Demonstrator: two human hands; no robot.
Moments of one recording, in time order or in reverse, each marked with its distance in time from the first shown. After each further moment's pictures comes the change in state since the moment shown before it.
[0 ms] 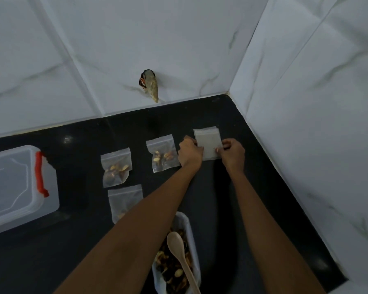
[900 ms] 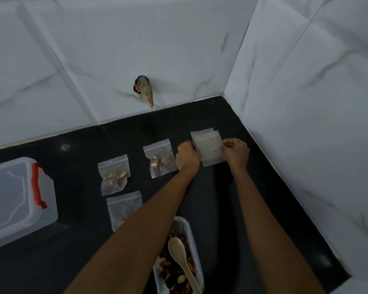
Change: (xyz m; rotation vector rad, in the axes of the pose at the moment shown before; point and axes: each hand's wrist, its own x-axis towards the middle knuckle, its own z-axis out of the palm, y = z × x) left_hand 0.001 -0.002 -0.001 0.126 -0.028 0.080; right_hand 0.005 -0.007 -0.011 0.101 0.070 0.109
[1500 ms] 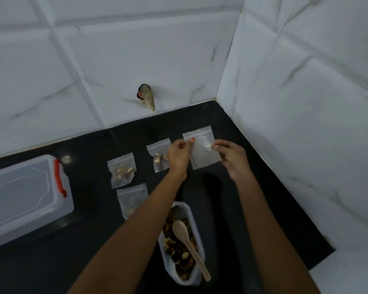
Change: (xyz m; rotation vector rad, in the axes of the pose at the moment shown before) left_hand -0.062 0.007 -0.051 -0.679 -0.036 -0.045; right_hand -0.076 -0.024 -0.045 0.592 -0.270 0.192
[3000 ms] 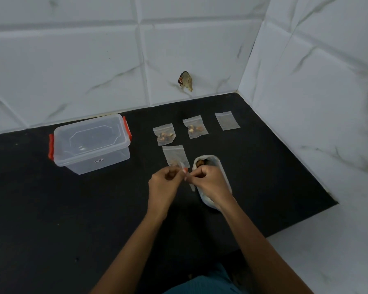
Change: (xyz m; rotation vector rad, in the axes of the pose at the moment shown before) left_hand -0.221 -0.043 -0.192 0.174 -0.004 0.190; right_hand -0.234 0.098 0.064 -0.456 -0.325 -0.251
